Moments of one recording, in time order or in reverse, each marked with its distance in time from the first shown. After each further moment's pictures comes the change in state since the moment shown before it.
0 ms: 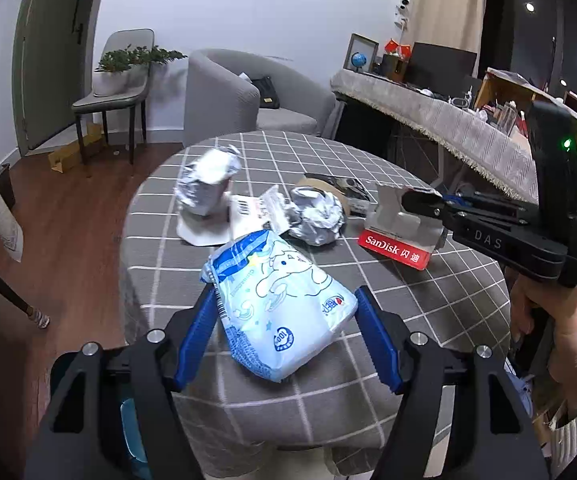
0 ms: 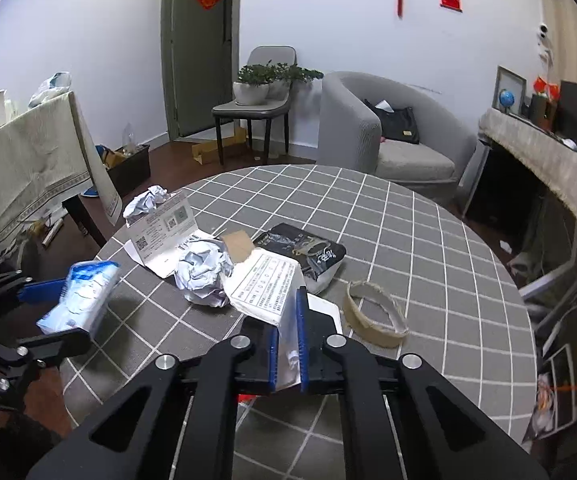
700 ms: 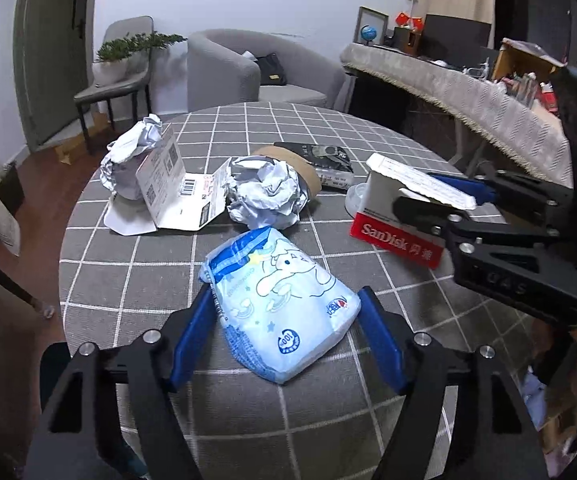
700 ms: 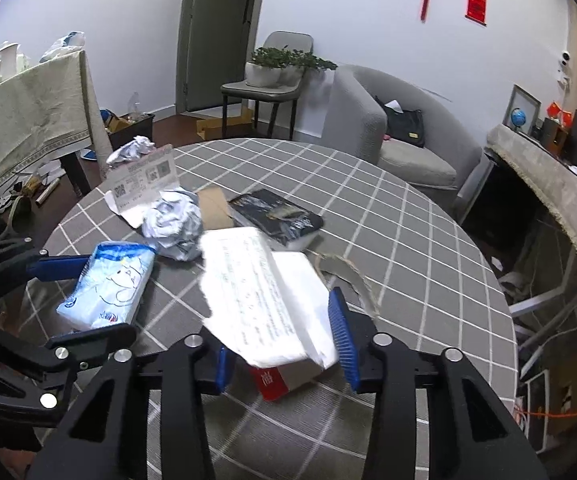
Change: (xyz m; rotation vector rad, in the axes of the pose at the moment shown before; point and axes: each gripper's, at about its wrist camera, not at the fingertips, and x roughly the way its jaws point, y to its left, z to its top) left arm 0.056 -0.044 0.005 0.021 0.088 0.069; right arm 0.010 -0.016 -0.018 -0.141 0.043 -0.003
